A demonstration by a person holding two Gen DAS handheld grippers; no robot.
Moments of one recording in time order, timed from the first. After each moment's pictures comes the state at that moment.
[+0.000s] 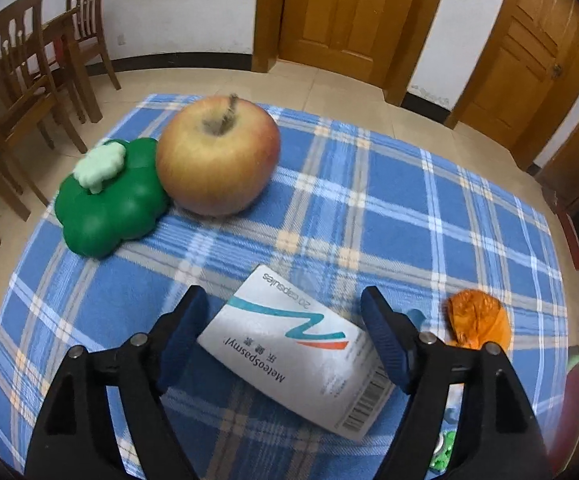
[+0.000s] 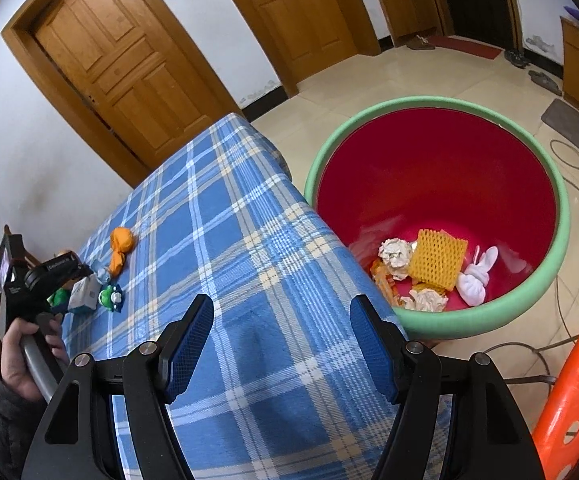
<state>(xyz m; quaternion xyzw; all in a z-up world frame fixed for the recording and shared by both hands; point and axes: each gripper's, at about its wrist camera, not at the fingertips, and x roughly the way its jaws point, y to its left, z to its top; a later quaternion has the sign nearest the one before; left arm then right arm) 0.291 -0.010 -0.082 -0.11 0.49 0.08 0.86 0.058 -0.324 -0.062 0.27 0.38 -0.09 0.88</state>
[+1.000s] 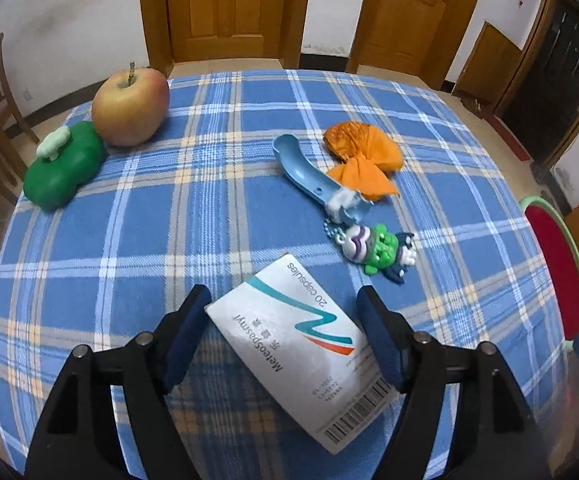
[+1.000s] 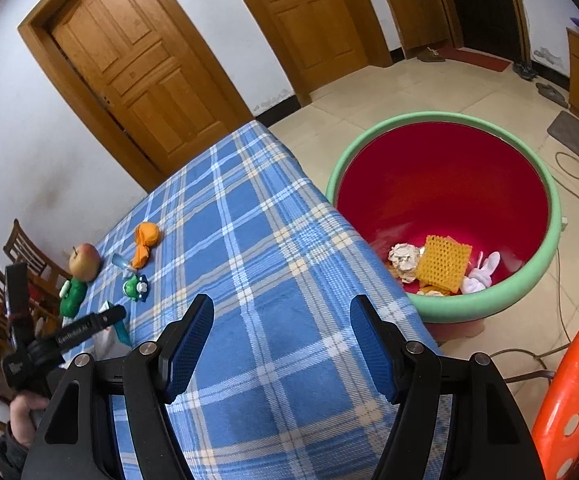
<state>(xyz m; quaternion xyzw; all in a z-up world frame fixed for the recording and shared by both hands) 0.191 -0.047 -0.077 -0.01 0.49 -0.09 0.86 0.042 -0.307 -0.044 0.26 0.37 -0.07 0.89</state>
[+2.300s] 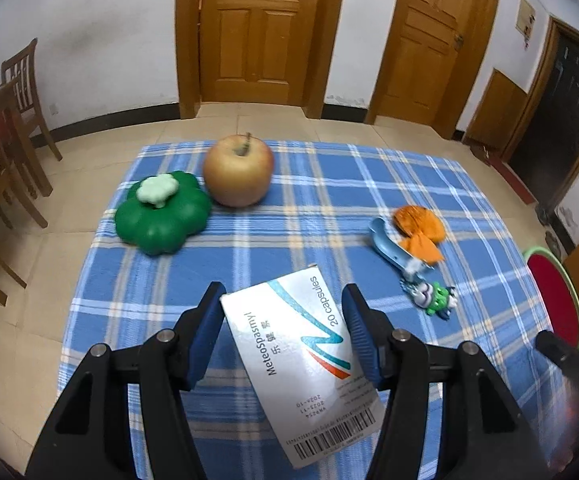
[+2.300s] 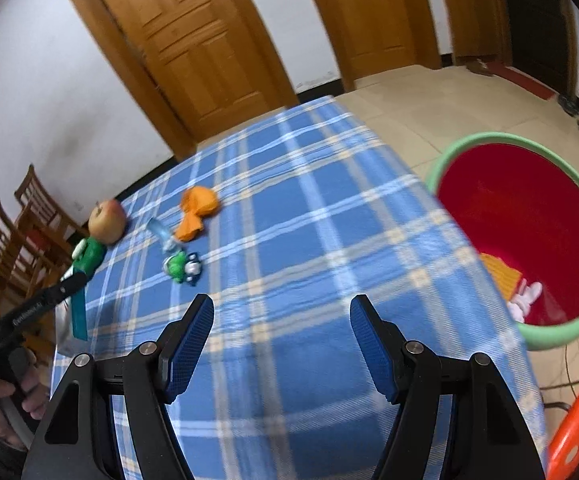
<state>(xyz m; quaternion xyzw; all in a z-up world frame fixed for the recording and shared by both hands) 0.189 0.042 -0.030 -0.04 0.42 -0.07 0.90 0.101 -0.235 -0.039 0.19 0.41 -0.01 0.89</state>
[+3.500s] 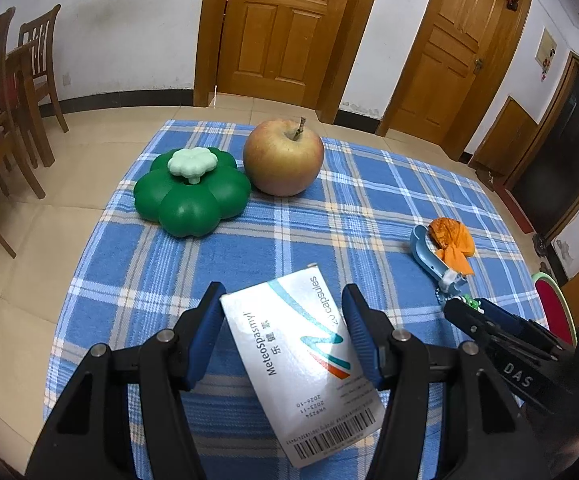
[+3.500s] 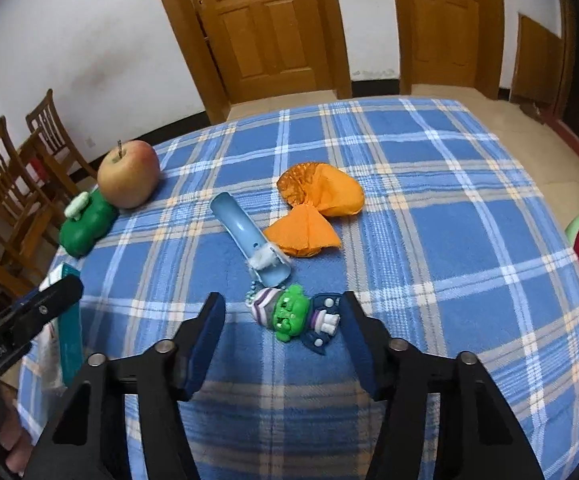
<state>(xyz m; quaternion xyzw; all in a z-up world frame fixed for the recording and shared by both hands) 0.196 0.076 -0.057 -0.09 0.42 -0.05 0.90 0.197 -0.121 -0.069 0.07 0.44 0.03 0.90</state>
